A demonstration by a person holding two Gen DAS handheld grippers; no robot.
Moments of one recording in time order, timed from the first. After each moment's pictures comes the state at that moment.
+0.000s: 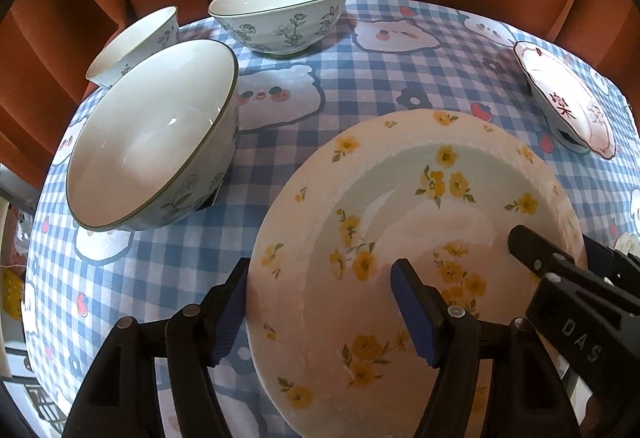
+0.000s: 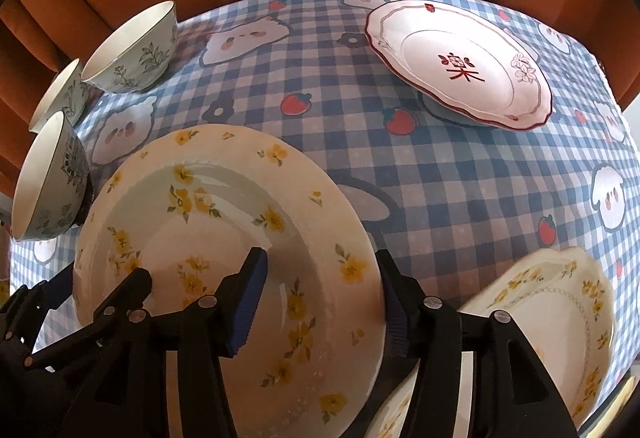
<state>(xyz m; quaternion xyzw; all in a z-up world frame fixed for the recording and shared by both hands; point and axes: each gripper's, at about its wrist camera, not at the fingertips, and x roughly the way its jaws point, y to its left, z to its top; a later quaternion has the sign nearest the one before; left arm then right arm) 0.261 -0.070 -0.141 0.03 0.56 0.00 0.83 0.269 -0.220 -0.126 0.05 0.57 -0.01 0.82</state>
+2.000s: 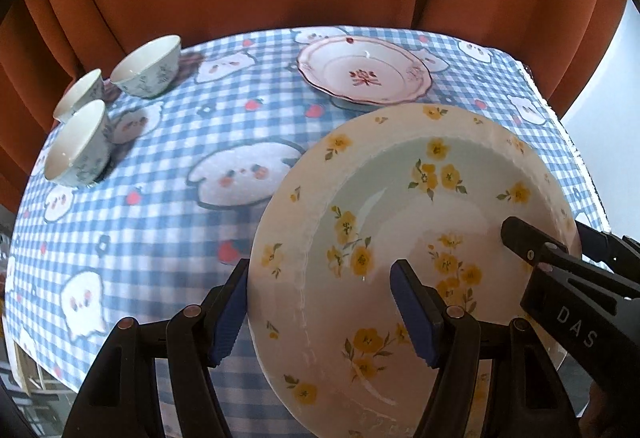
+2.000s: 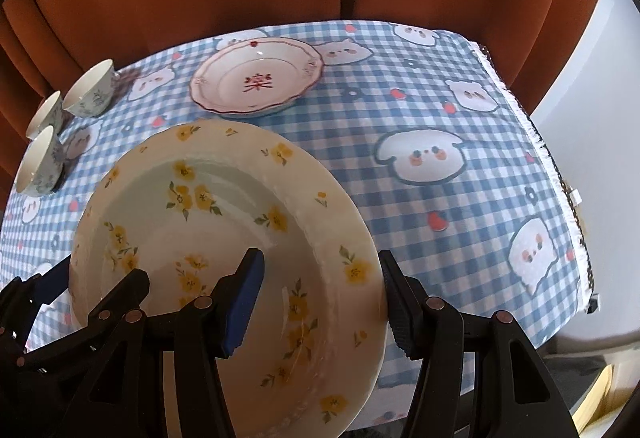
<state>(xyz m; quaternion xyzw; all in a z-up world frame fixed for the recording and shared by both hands) 0.152 -0.258 -0.075 0.02 0.52 -0.08 0.85 0.143 -0.393 -0.053 0.03 0.53 -0.07 0.84</state>
